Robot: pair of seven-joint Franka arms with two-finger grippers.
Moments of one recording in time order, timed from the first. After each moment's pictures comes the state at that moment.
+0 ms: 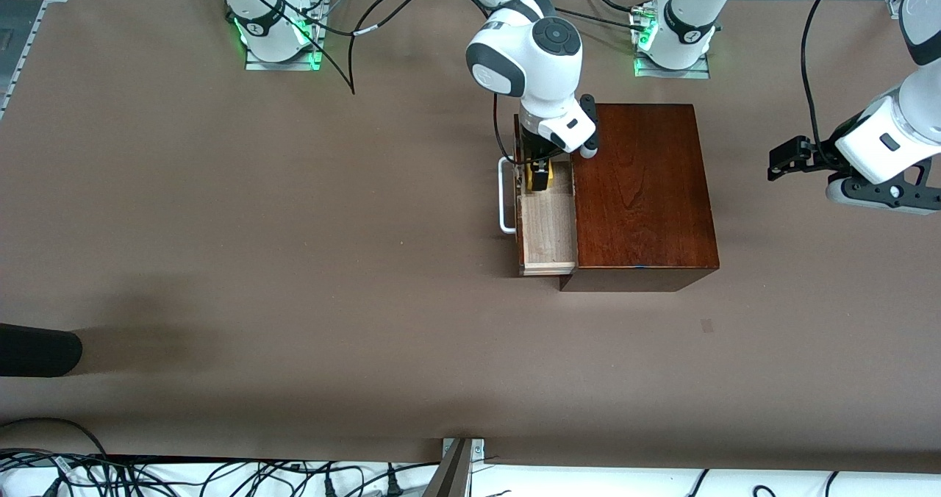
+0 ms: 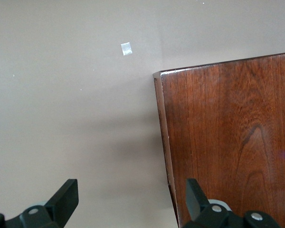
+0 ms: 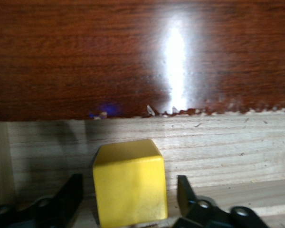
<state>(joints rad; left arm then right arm) 0.07 0.08 -0.09 -1.65 0.00 1.63 0.10 0.98 0.88 0.03 -1.06 -0.15 2.04 -0.50</state>
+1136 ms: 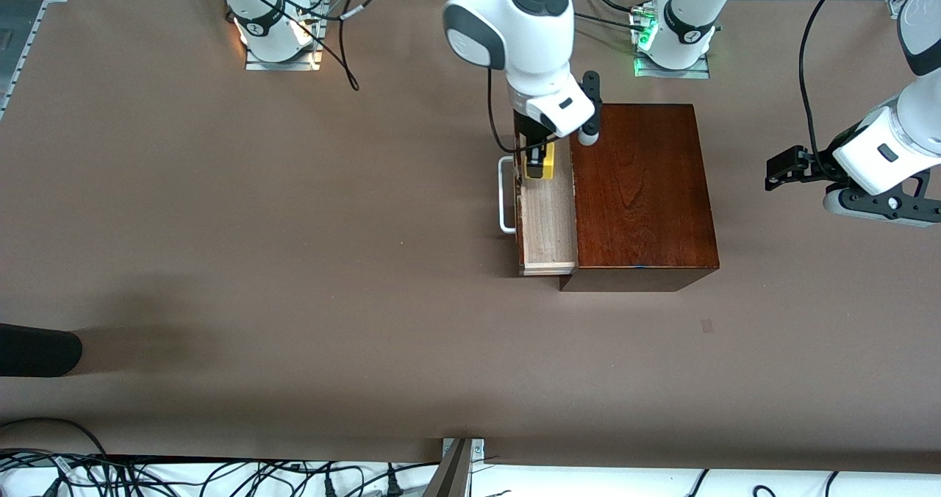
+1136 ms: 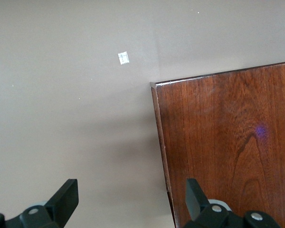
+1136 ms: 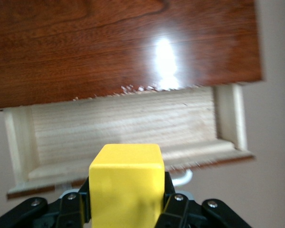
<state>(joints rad) 0.06 0.12 -0.09 -1.60 0.00 1.63 0.10 0.91 0.75 0.03 -0.93 -0.06 1.85 -0.50</state>
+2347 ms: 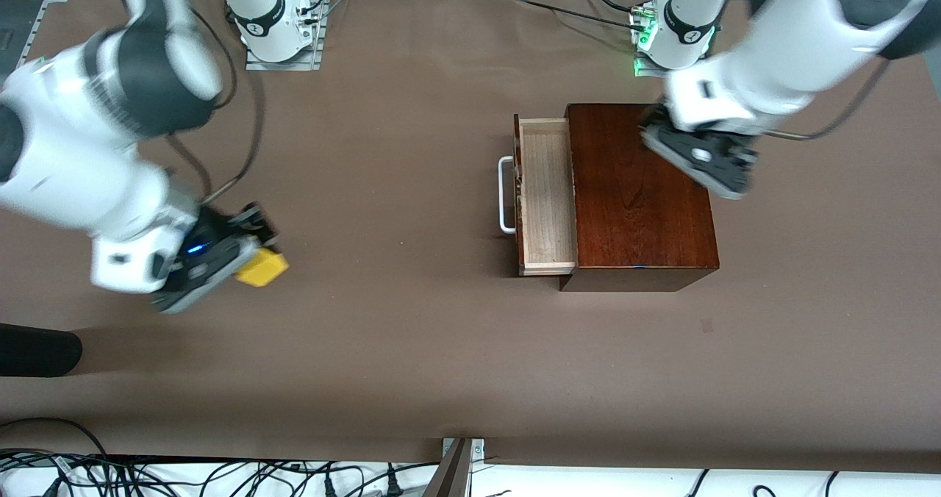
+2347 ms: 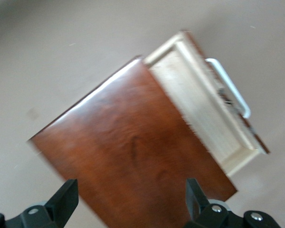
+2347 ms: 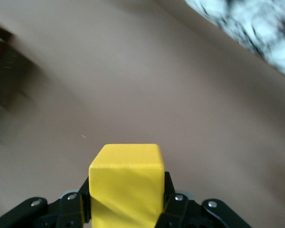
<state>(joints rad) -0.16 0.16 -0.26 -1.50 -0.04 1.60 0.27 0.18 0.53 -0.01 -1.15 0.15 1.69 -0.40</state>
